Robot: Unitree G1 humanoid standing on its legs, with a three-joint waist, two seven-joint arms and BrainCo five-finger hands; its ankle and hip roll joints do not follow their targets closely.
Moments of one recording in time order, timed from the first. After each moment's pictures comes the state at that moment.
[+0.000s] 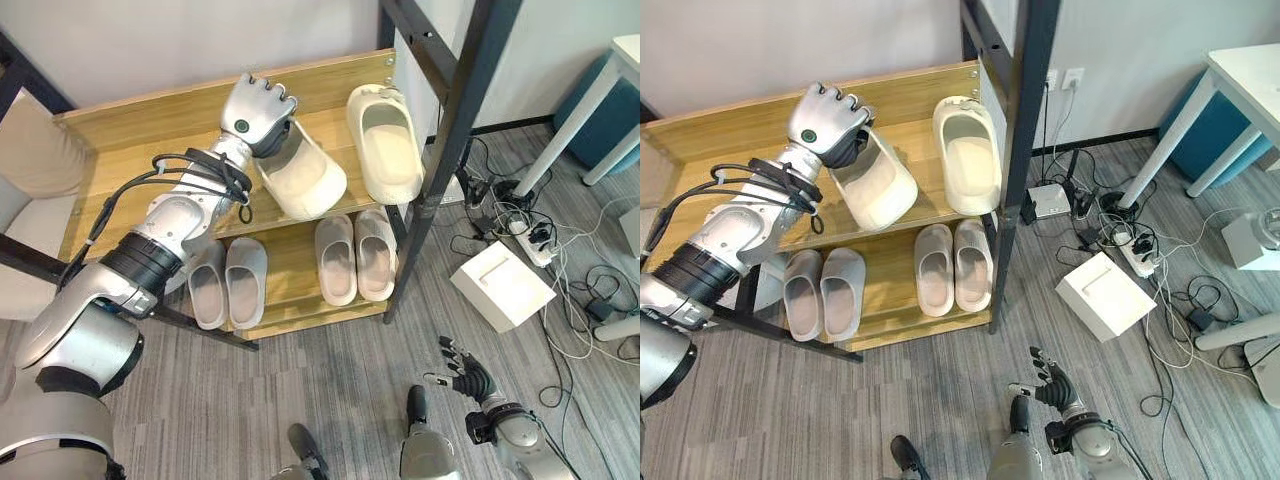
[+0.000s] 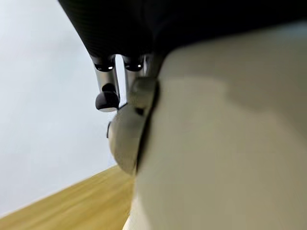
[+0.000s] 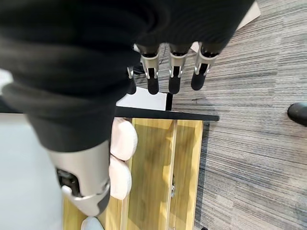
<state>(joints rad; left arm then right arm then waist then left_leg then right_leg) -1.09 0.79 -0.75 0.44 0.89 0.07 0.32 0.15 -0.45 0.26 0.36 0.22 -0.12 -0.02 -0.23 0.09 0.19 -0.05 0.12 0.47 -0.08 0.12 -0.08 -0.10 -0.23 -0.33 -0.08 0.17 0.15</state>
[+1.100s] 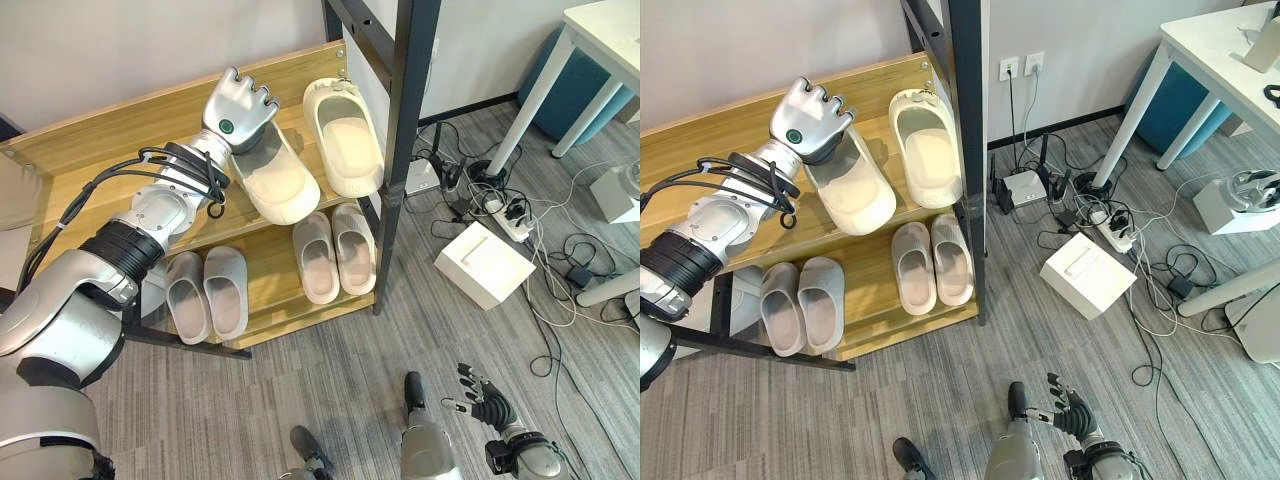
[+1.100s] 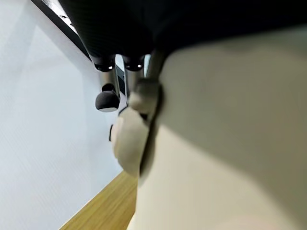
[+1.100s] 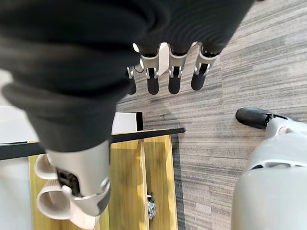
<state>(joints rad) -1.17 0.88 -0.87 0.55 1.04 0.11 0.48 0.25 -0.49 0.27 0.42 0.31 -0.18 -0.02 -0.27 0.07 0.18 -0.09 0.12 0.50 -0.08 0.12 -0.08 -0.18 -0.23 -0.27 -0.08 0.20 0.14</state>
